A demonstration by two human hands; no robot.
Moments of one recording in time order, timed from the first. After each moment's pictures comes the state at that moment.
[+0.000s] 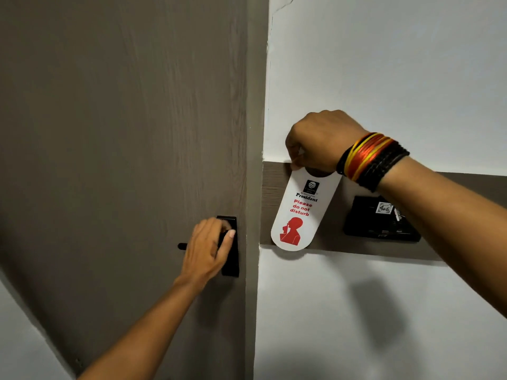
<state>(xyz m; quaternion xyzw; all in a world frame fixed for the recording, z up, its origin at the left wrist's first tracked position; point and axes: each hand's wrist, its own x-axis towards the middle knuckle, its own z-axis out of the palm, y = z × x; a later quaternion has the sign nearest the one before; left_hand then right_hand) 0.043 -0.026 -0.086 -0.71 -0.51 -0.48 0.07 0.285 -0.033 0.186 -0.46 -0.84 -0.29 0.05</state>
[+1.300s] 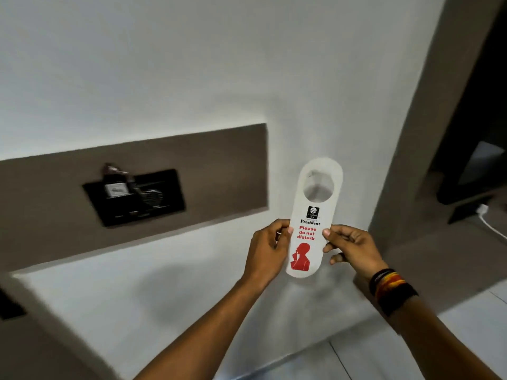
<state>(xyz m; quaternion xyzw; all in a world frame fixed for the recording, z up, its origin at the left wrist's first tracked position) 0.591 -0.087 -0.116 -0.73 -0.37 -0.41 -0.41 0.787 -0.174 -0.108 -0.60 -0.39 0.36 0.59</state>
